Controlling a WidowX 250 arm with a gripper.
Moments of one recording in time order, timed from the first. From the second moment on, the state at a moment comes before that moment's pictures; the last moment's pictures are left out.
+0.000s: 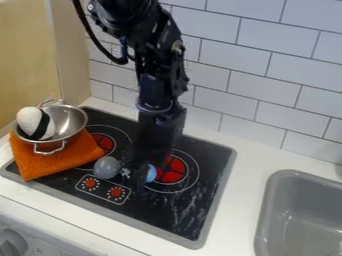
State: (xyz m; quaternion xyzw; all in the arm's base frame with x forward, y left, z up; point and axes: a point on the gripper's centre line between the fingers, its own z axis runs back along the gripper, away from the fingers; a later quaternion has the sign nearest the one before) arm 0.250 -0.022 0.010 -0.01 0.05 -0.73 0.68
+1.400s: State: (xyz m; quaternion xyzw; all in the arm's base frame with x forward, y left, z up) arm 0.255 -0.016 0.033 0.03 0.04 -0.74 0.68
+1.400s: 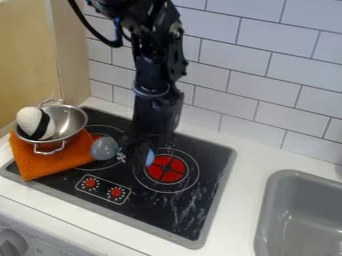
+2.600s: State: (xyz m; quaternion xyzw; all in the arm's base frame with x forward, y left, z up) arm 0.338 -0.079 0.029 0.06 0.01 -0.80 0.59
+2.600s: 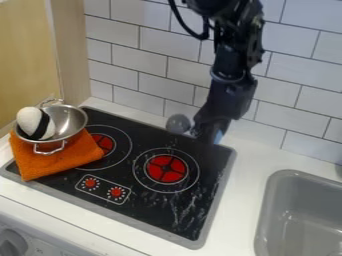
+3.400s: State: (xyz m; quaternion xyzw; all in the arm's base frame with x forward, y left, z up) arm 0.347 -0.095 0.006 0.04 0.03 -0.82 0.57
